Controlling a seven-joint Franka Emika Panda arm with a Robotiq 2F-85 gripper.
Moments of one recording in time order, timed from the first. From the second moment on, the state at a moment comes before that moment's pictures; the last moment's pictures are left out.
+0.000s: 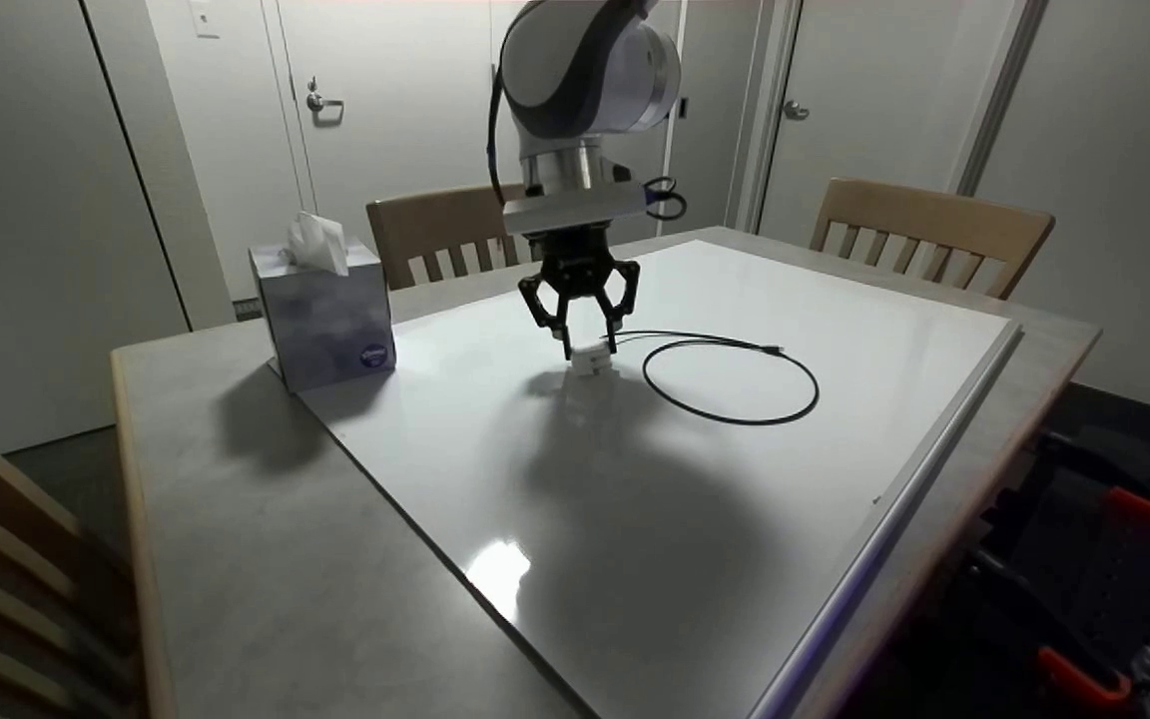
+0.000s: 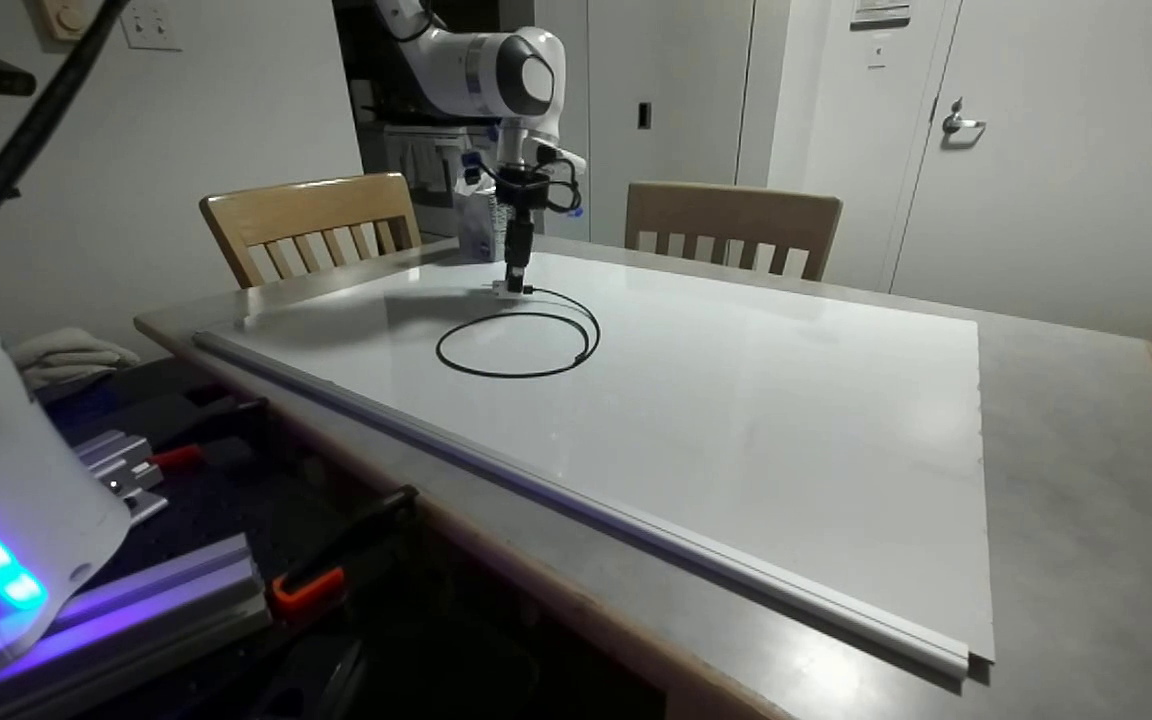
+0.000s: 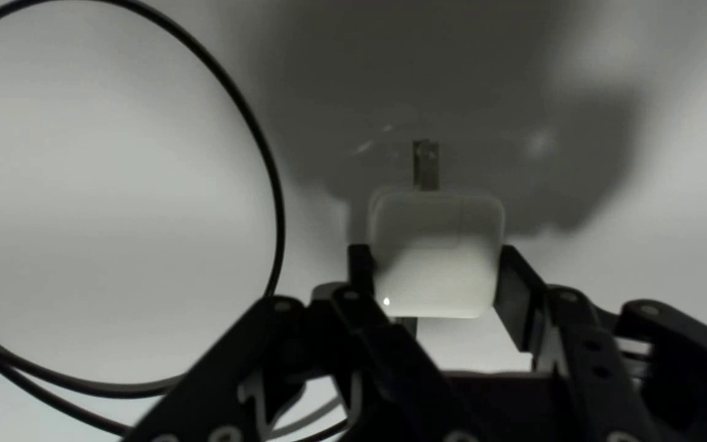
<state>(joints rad) 0.21 0.76 0.01 -1.62 0.02 2.12 0.88</state>
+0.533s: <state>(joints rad) 0.26 0.71 -0.02 -1.72 -0.14 2.19 0.79</state>
